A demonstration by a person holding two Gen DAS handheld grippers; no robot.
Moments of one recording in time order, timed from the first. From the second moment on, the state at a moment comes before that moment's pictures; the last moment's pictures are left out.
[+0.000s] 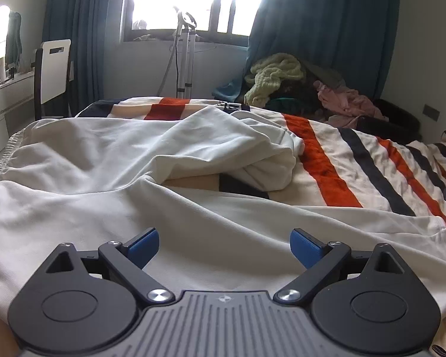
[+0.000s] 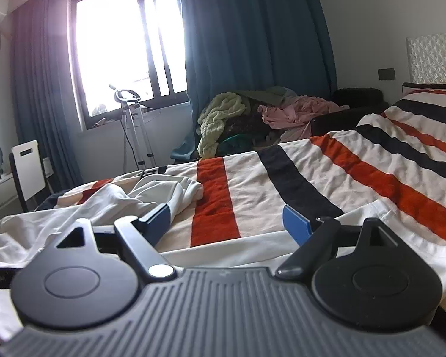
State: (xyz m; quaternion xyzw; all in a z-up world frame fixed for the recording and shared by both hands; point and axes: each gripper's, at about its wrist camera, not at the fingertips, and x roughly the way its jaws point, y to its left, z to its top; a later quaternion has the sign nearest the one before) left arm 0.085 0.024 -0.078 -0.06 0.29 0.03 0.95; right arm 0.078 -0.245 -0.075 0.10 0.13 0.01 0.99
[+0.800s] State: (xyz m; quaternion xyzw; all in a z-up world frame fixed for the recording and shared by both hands) left arm 0.192 -0.032 -0.095 0.14 0.29 0.02 0.95; right arm 0.098 -0.265 -0.106 0.14 0.18 -0.05 0.97
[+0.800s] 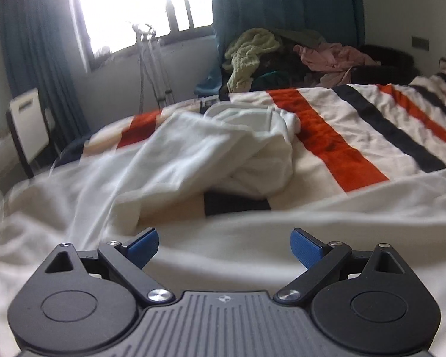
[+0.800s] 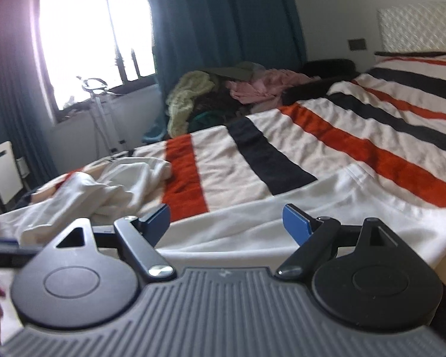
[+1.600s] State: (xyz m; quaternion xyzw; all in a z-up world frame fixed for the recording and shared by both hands) left arm 0.500 -0.210 -0.183 0.32 0.29 0.02 0.90; right arm 0.198 -0.265 -0.187 0.18 0.19 -0.02 0.96
